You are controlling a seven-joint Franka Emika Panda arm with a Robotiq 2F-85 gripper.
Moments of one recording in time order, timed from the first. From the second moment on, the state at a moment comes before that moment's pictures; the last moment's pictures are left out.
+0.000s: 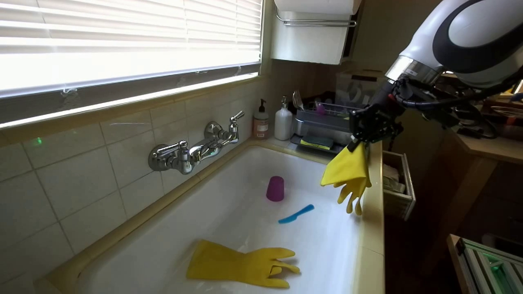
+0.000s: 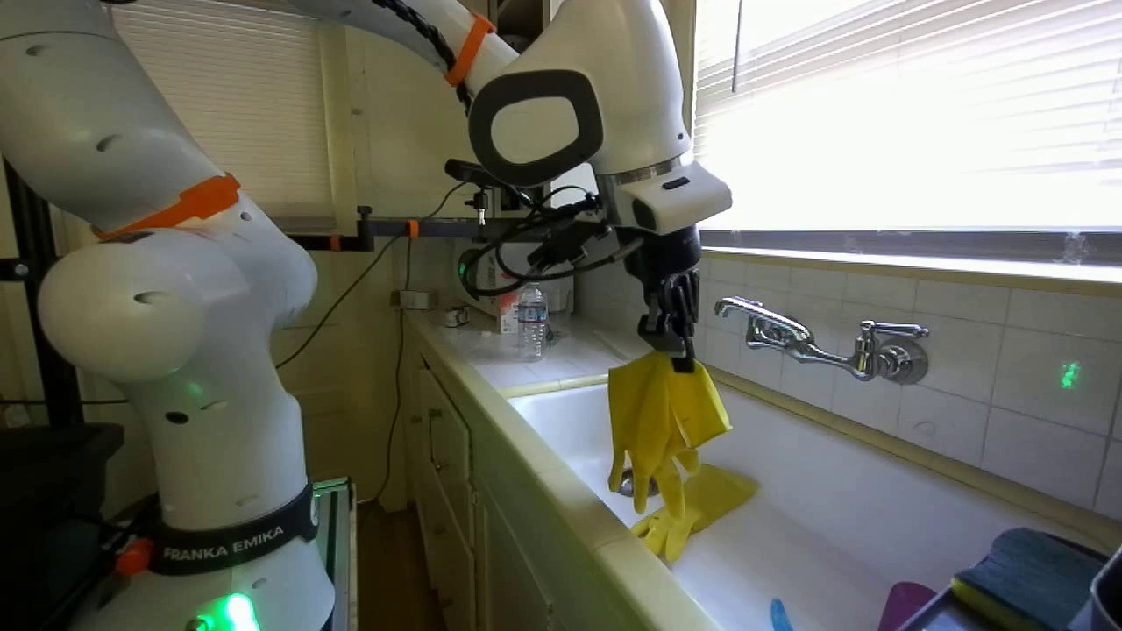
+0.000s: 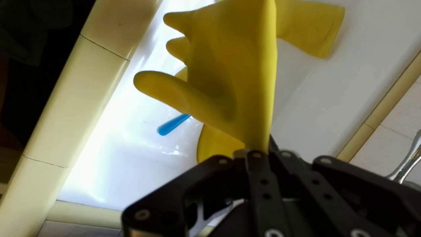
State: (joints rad) arm -0.26 -0.53 -0.07 -2.74 0.30 2.53 0.40
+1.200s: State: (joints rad) arm -0.29 -0.56 -0.12 -2.72 0.24 2.35 0.40
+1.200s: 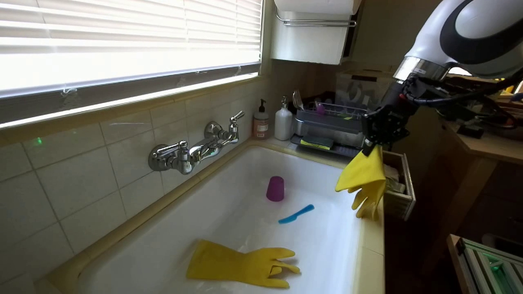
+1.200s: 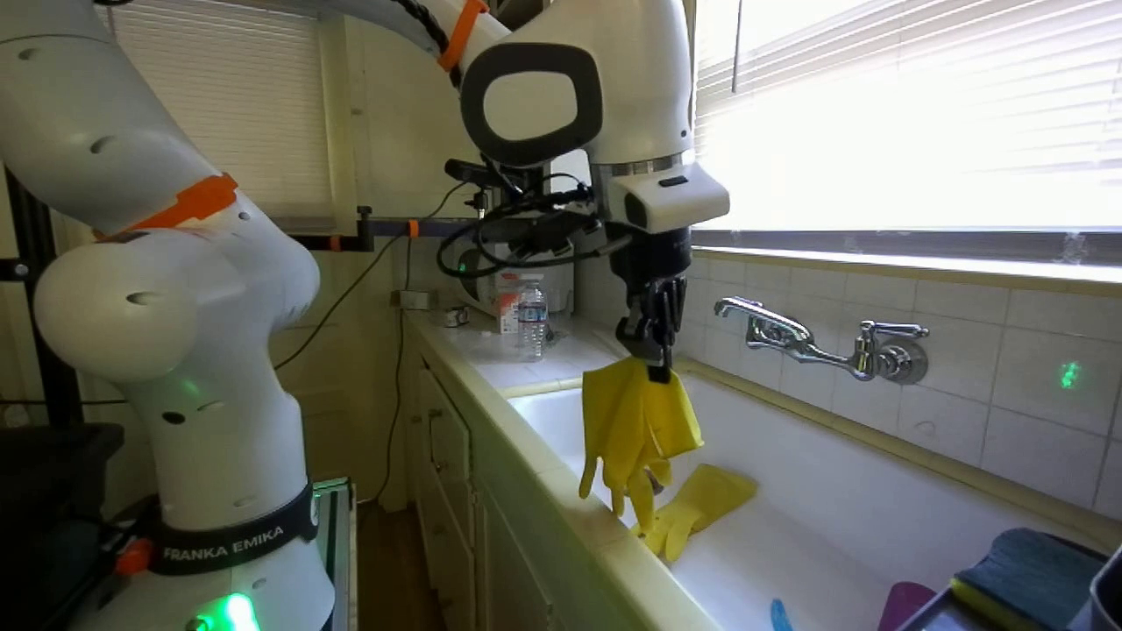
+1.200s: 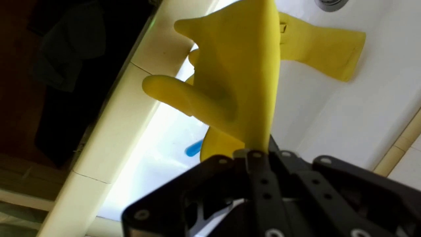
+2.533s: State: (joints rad) arm -0.41 -0.57 -0.16 -2.65 0.08 1.99 0.39
